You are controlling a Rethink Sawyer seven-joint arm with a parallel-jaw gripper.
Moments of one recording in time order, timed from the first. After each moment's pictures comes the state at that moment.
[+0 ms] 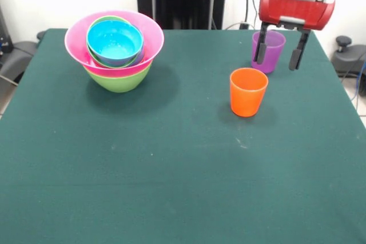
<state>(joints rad) 0.05 -0.67 -0.08 1.53 -0.10 0.49 2.10</state>
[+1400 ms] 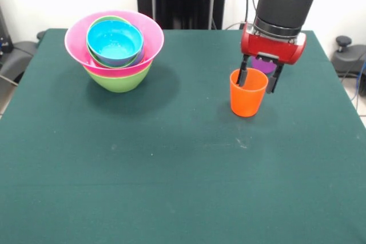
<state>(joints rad) 0.06 -0.53 -0.11 1.54 -0.07 0.45 2.10</state>
